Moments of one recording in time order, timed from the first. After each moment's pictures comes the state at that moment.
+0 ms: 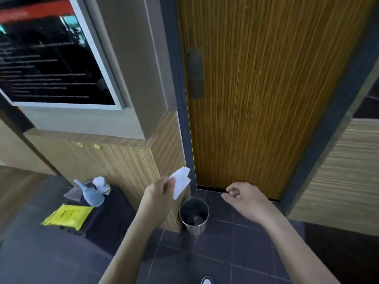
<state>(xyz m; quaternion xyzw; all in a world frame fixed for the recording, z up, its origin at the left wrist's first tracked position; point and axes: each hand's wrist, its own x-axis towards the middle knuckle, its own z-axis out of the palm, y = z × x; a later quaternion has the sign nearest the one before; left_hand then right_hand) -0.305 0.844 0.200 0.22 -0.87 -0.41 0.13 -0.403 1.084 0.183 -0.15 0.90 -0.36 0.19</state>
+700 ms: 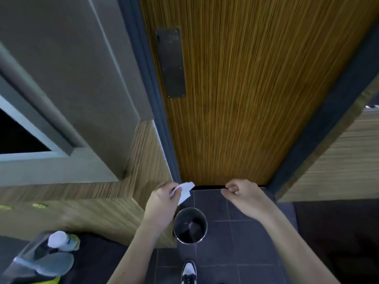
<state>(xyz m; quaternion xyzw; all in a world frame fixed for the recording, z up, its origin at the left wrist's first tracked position) -0.559 0.690 0.106 0.07 -0.93 -0.36 0.04 -0.593 0.953 0.149 -0.01 0.91 -0.36 0.19</state>
